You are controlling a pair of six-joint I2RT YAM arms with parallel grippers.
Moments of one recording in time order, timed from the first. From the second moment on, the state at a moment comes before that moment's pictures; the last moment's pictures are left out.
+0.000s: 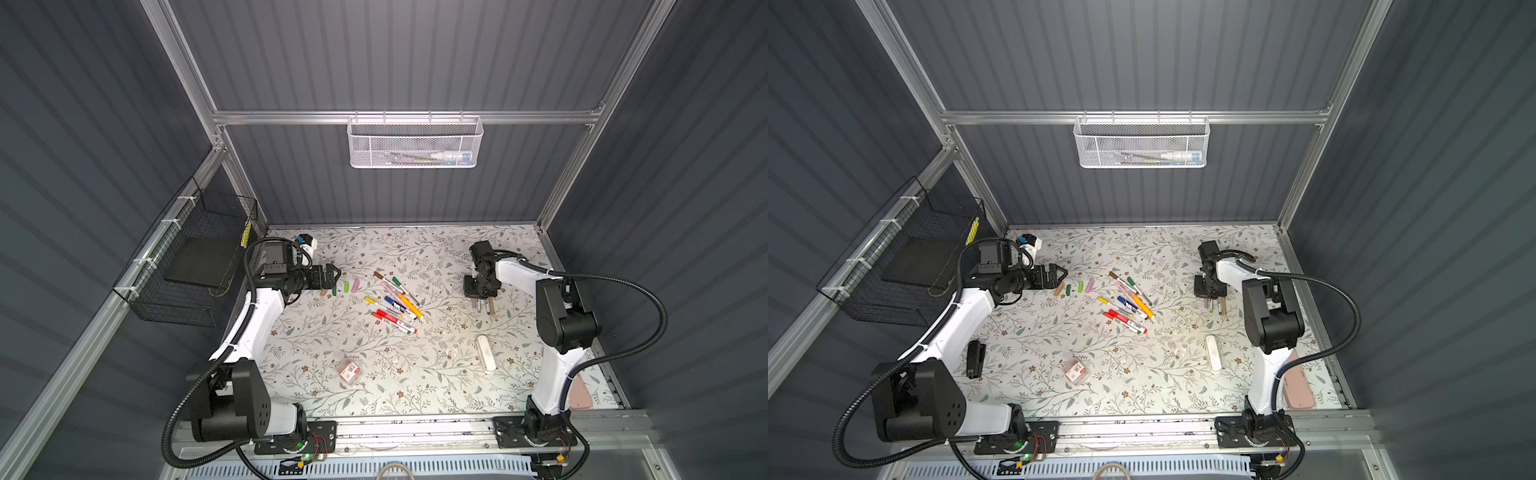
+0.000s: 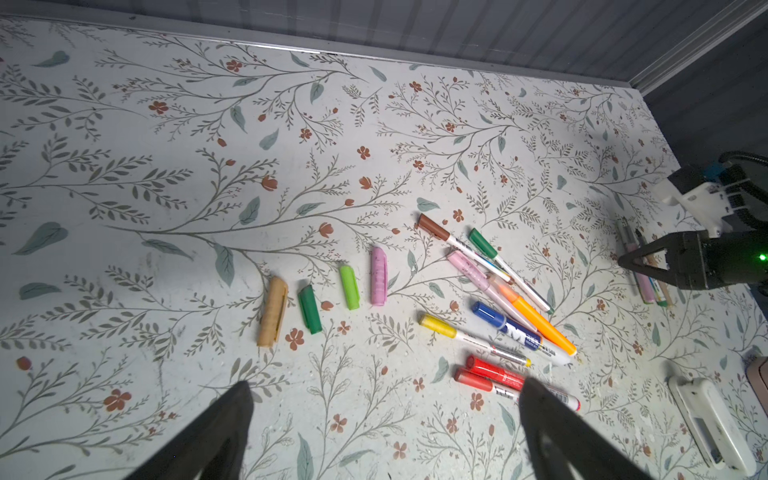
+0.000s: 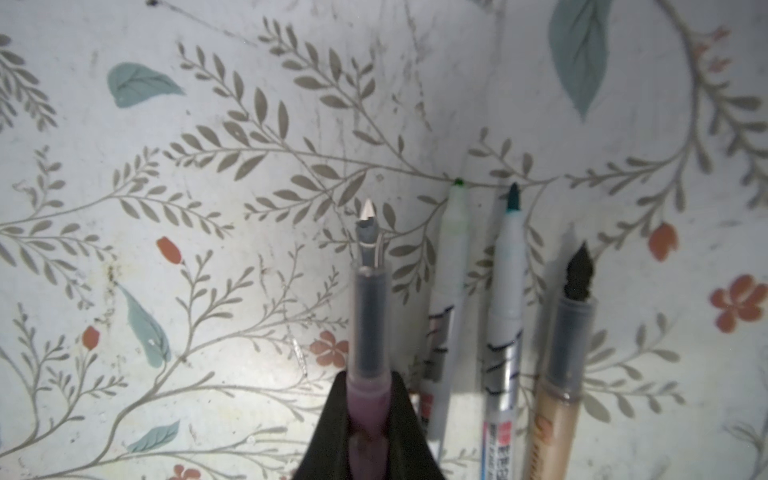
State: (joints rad) left arm 0.00 1.39 1.08 -0.48 0.43 -0.01; right arm 0.22 1.97 1.33 -0.67 0.02 0.29
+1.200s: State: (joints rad) left arm 0.13 1.32 1.04 -0.43 0.51 -0.07; right arm 0.60 2.23 1.93 -0.86 -0.06 0.15
